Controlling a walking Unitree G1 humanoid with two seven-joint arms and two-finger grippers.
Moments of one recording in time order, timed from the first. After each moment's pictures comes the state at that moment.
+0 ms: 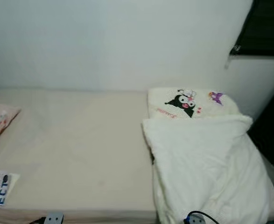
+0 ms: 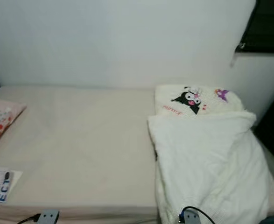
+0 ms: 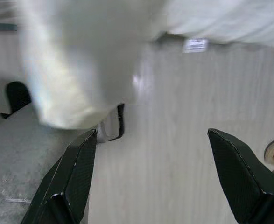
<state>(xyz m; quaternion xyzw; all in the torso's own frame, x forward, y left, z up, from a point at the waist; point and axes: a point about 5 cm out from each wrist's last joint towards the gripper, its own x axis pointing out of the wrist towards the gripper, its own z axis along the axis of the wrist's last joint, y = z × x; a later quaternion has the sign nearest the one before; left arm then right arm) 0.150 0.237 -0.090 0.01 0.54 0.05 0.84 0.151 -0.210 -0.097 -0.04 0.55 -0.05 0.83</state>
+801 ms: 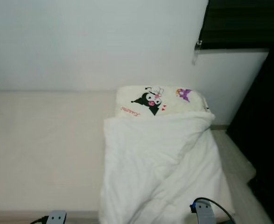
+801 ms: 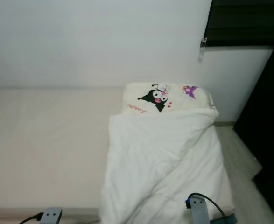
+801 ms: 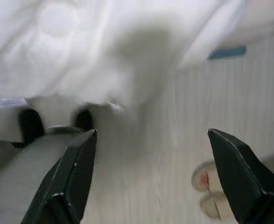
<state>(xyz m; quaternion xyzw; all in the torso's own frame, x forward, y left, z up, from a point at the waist) 0.146 0.234 -0.092 0.01 0.54 0.04 0.84 0.191 -0.204 -0.080 -0.05 0.50 -0.05 0.86</state>
